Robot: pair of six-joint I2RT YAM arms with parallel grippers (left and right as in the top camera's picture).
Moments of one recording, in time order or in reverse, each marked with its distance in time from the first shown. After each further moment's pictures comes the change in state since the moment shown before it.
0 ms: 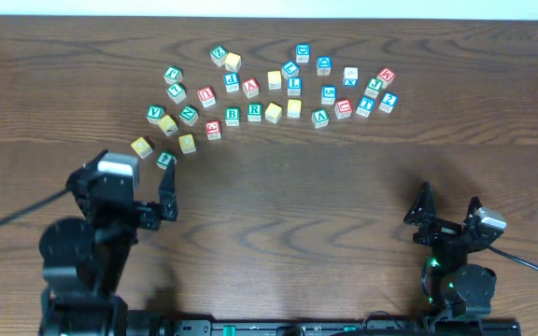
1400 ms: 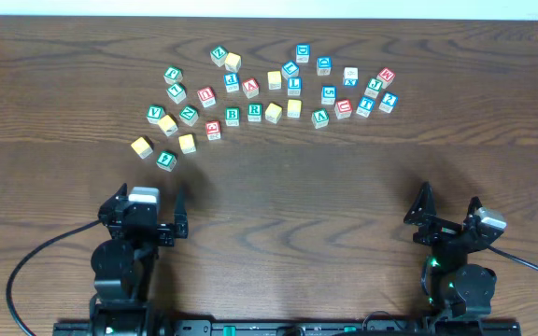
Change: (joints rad) left arm 0.000 -0.243 -0.564 0.297 -0.106 0.017; right arm 0.000 0.000 0.000 0.000 0.001 0.000
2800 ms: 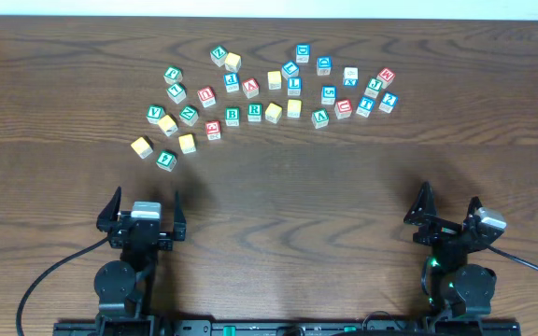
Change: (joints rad) left arm 0.000 -0.262 -0.125 0.024 -0.031 0.099; right arm 0.000 0.000 0.000 0.000 0.000 0.000
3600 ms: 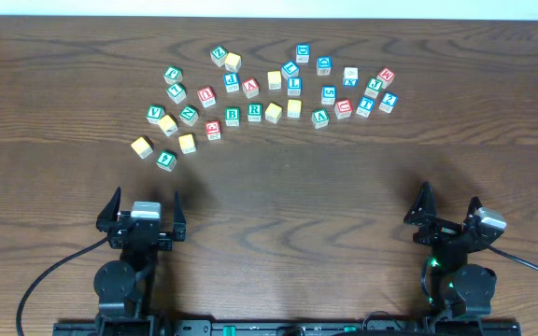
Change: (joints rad) left arm 0.000 0.000 0.002 -0.013 0.000 0.000; right arm 0.000 0.000 0.000 0.000 0.000 0.000
